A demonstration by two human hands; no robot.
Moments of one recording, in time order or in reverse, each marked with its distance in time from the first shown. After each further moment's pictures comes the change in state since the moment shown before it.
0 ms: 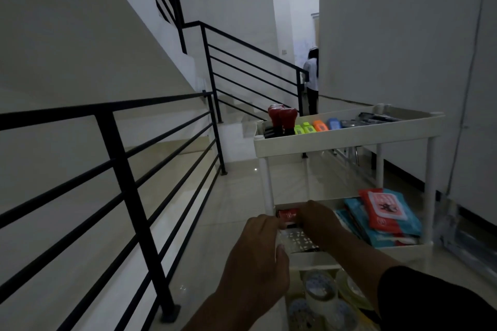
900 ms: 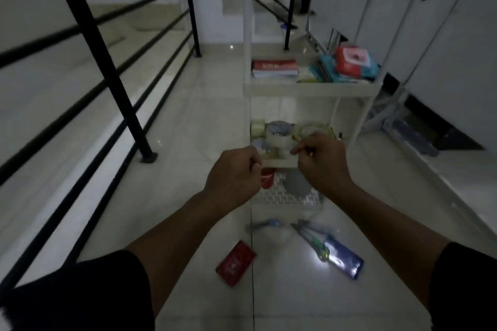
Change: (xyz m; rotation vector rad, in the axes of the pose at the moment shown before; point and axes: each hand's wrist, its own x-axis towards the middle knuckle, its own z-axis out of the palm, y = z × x) left_hand -0.166 0.018 0.071 -0.152 -0.158 -0.347; right_hand -0.250 -0.037 0.026 0.565 0.362 0.139
